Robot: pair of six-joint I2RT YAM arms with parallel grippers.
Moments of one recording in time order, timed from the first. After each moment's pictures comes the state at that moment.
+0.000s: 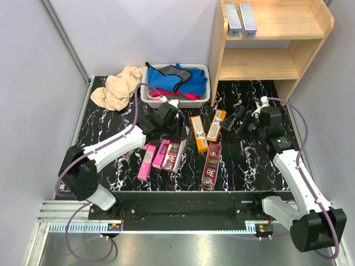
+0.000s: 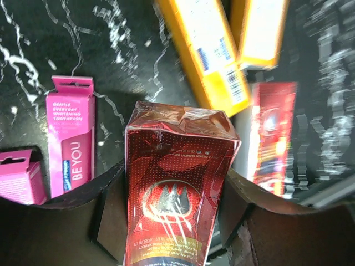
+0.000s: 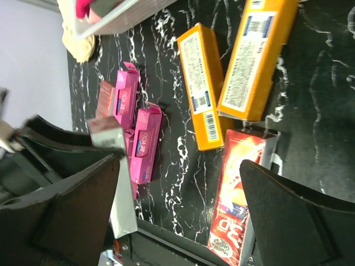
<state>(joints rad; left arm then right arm) -0.76 1.56 1.21 -0.51 -0.04 -0.59 0.12 1.00 0.85 -0.41 -0.35 0.71</state>
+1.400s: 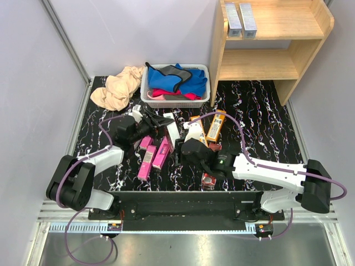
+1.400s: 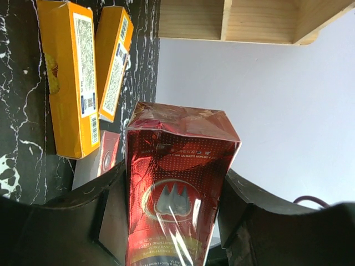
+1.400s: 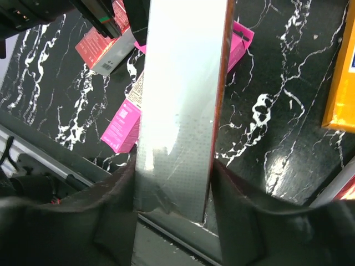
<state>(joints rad) -0.36 1.38 0.57 0.62 0.51 -1.45 1.18 1.32 0.98 -0.27 0.43 0.73</state>
